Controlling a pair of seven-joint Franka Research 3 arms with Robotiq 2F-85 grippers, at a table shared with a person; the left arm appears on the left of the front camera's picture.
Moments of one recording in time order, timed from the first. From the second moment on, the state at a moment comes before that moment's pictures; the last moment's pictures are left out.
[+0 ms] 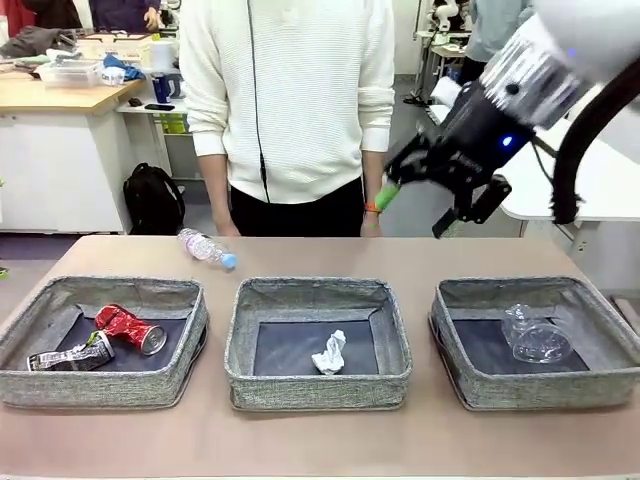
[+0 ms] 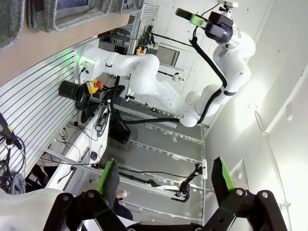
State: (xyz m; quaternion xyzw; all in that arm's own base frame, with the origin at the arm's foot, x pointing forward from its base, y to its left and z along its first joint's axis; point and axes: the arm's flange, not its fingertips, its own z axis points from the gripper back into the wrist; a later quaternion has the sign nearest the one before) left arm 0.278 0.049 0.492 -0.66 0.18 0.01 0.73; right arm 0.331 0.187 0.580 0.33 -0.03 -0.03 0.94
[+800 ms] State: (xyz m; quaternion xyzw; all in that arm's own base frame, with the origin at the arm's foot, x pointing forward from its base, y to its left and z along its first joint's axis) left arm 0.278 0.049 0.492 -0.66 0.18 0.01 0.73; right arm 0.264 0.066 0.547 0.61 0.09 -0.04 0.78
